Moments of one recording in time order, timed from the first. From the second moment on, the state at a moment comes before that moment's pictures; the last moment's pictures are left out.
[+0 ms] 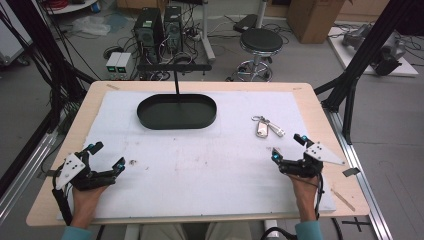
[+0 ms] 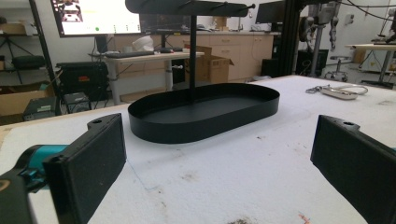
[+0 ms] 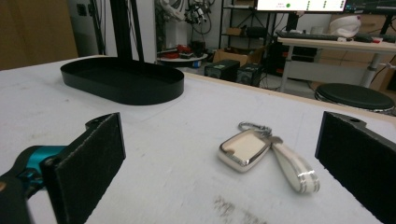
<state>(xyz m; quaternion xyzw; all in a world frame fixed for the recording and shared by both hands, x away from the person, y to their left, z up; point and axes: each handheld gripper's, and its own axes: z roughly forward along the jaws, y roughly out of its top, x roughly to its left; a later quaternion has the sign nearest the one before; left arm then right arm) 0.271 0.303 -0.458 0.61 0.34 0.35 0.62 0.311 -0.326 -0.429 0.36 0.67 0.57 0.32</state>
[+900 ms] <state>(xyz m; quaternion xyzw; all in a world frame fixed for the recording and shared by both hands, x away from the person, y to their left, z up) 0.272 0.303 -0.457 0.62 0.34 0.35 0.62 0.412 -0.352 -0.374 0.39 0.79 0.41 0.24</state>
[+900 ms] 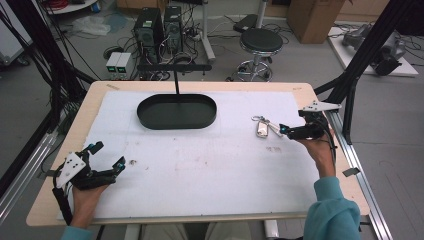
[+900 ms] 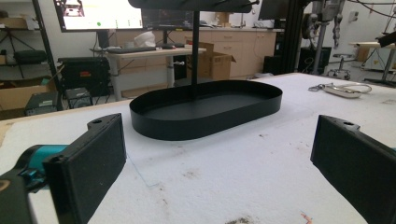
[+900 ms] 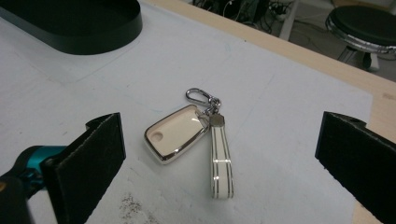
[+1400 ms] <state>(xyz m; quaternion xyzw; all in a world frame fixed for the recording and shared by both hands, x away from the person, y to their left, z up) 0.273 0.303 -0.457 0.62 0.35 0.34 0.62 0.439 -0.348 -0.386 0.41 0.82 0.35 0.20</state>
